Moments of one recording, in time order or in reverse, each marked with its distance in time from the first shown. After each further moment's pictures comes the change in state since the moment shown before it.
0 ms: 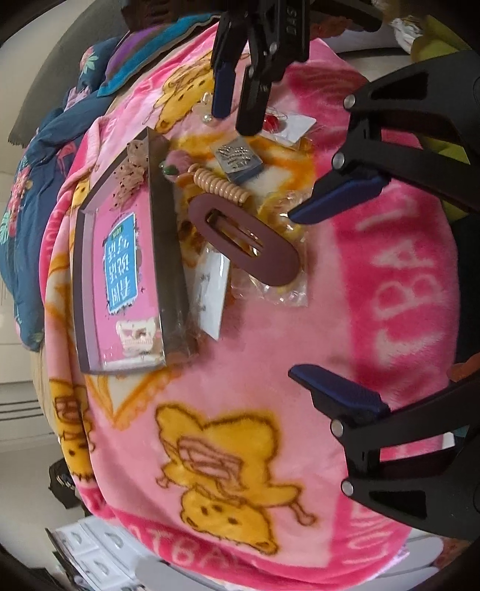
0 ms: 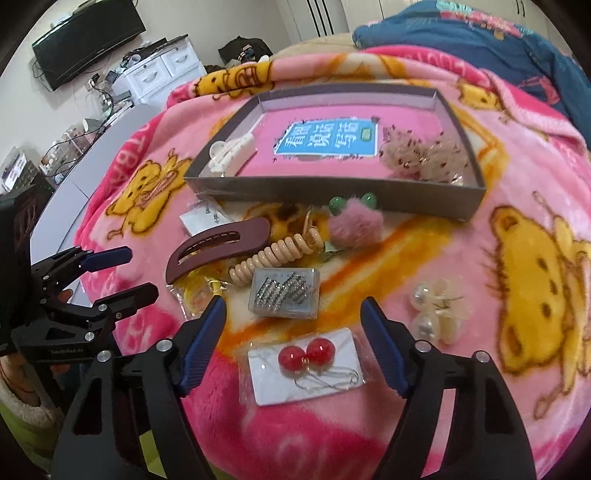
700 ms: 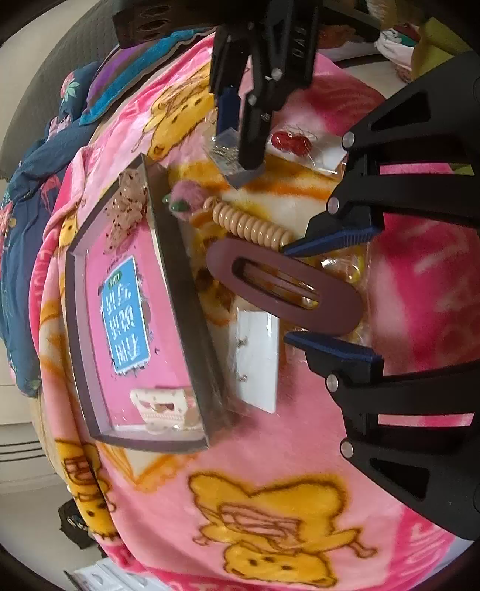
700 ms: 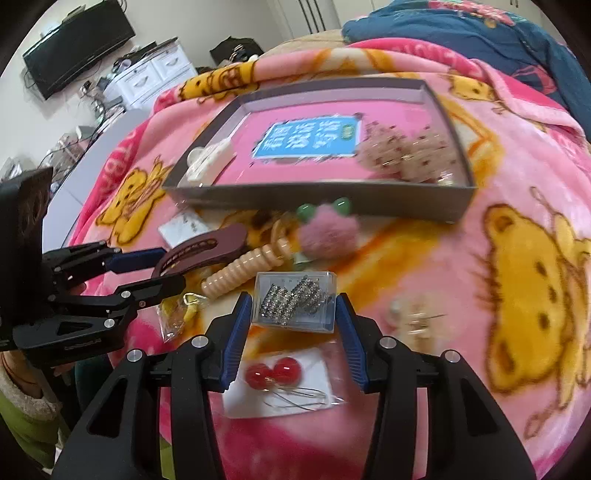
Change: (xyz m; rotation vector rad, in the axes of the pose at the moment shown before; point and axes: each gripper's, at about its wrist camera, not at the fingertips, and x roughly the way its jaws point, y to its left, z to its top) left arm 0.031 -0.030 0.034 0.093 0.034 -0.109; right arm -0.001 -0.025 0.007 0.030 -0.006 -0.010
